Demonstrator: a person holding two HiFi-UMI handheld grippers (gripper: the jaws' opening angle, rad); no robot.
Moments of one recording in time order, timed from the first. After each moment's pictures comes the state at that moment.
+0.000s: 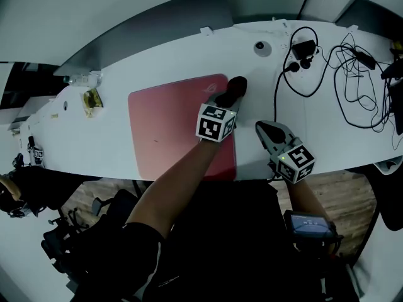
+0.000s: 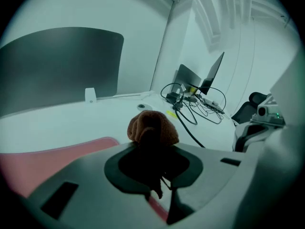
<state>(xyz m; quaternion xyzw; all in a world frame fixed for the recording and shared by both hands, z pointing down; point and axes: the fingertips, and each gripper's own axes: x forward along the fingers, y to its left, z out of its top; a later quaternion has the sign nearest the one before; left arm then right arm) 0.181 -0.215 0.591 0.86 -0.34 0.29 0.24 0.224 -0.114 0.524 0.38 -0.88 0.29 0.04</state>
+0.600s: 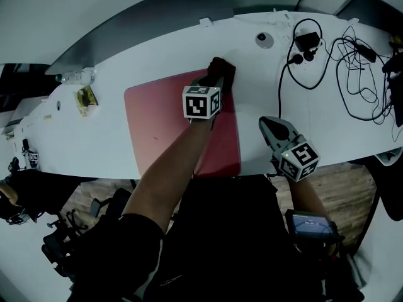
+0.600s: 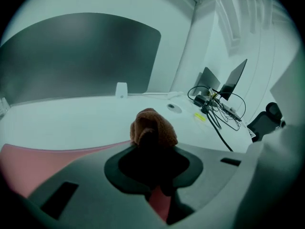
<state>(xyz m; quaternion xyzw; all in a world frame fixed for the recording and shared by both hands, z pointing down) 0.114 -0.268 0.612 0.81 -0.42 0.29 0.28 0.217 -0.110 0.530 0.40 -0.86 0.30 0.05</state>
